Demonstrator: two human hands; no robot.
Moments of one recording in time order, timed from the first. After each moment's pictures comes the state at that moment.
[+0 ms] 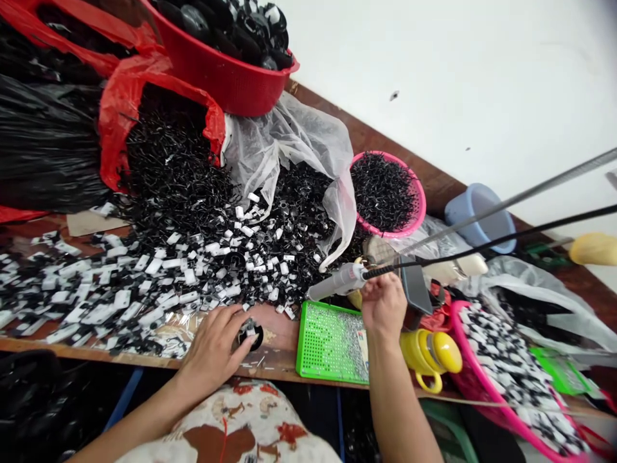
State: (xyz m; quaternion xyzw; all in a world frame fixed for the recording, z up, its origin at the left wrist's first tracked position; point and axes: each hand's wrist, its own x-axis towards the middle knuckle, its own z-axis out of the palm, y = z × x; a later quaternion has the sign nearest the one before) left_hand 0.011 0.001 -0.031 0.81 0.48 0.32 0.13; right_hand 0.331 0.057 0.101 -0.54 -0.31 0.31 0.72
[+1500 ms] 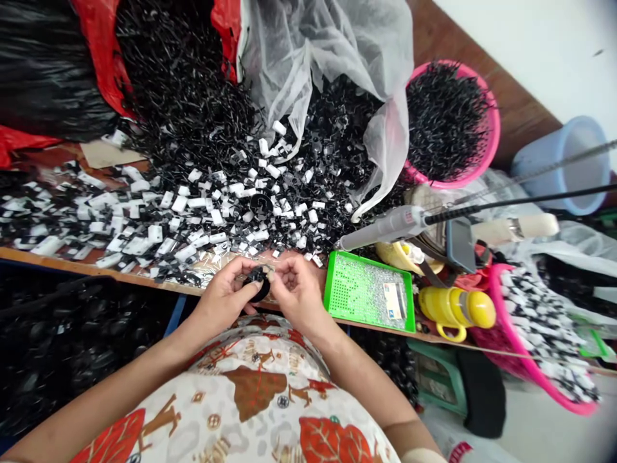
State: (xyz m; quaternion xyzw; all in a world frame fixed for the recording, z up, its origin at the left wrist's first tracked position) left_hand -0.016 -0.013 0.018 0.38 0.52 0.36 0.67; right_hand 0.155 -0.015 0.026 -0.57 -0.60 0.44 0.36
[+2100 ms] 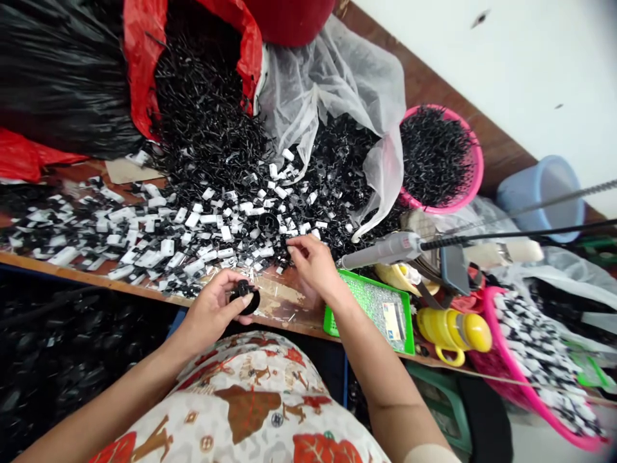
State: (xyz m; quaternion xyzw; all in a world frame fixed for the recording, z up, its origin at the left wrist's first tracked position) left_hand -0.040 -0.013 0.013 0.35 0.49 0.41 0.68; right_hand 0.181 0.074 0.048 -0.57 -0.73 0.27 0.25
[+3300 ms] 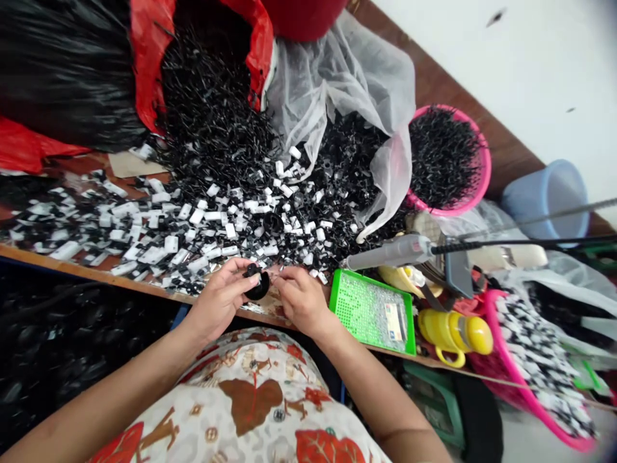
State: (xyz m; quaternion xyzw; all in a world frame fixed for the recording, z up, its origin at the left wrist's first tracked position) left_hand -0.032 0.005 0.023 0.18 0.43 0.47 0.75; right_hand 0.170 0.011 0.021 -0.41 -0.86 0.13 0.28
